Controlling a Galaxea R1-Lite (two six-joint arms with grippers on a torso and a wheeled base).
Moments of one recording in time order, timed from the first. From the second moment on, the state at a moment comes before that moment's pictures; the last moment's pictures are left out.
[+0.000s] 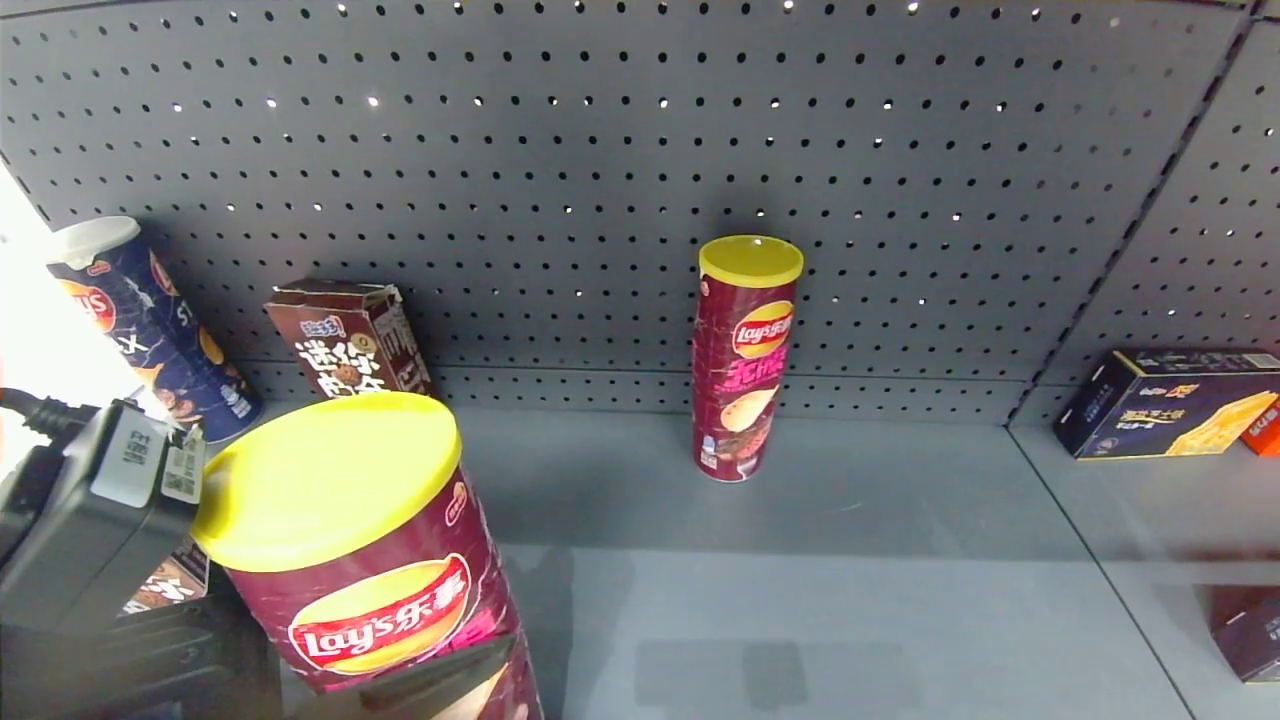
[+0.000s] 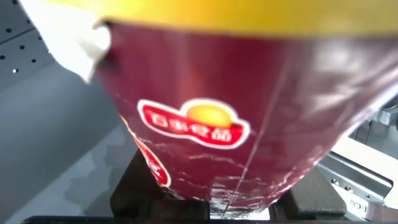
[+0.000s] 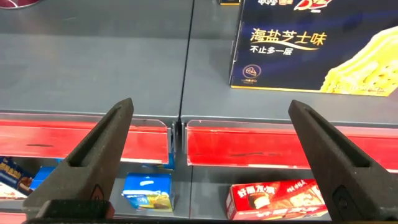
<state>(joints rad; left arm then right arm) -0.72 1.09 -0.51 -0.35 -0.23 0.04 0.00 0.00 0.00 0.00 -0.01 -0.01</state>
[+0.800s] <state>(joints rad) -0.72 1.08 -0.48 -0.36 -0.23 0.04 0.00 0.10 -0.23 0.02 0.02 -0.05</state>
